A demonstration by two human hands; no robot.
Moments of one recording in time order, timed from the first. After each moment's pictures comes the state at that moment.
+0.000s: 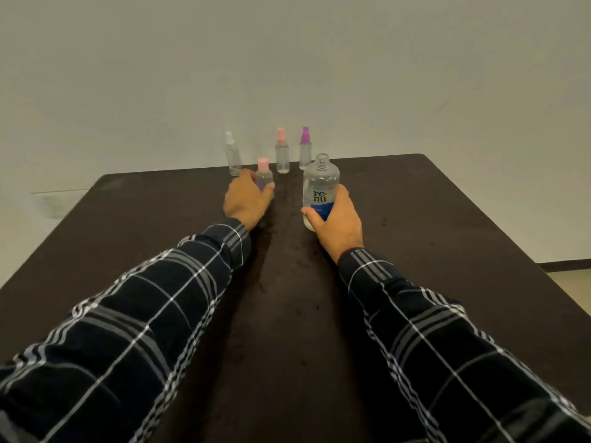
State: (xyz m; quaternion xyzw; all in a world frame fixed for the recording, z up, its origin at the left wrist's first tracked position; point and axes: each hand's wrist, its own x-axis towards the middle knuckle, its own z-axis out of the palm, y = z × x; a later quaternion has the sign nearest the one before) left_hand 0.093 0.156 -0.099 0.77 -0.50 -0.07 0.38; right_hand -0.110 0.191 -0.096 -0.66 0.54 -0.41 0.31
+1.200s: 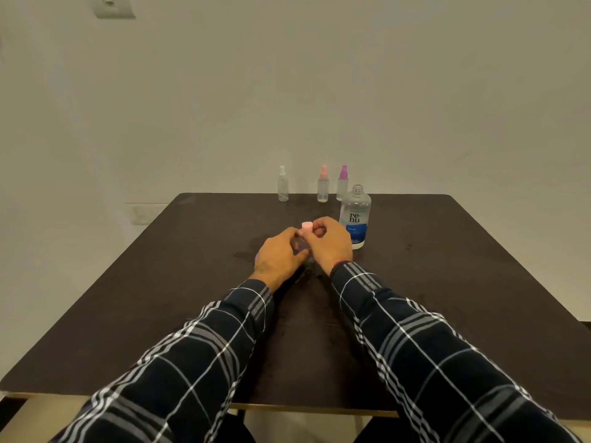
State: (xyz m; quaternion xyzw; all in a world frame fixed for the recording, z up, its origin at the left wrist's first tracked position) left_hand 0.072 0.297 -0.094 0.75 -0.58 -0.11 0.31; right_hand -0.048 0.245 -0.076 -0.70 0.50 -0.39 0.34
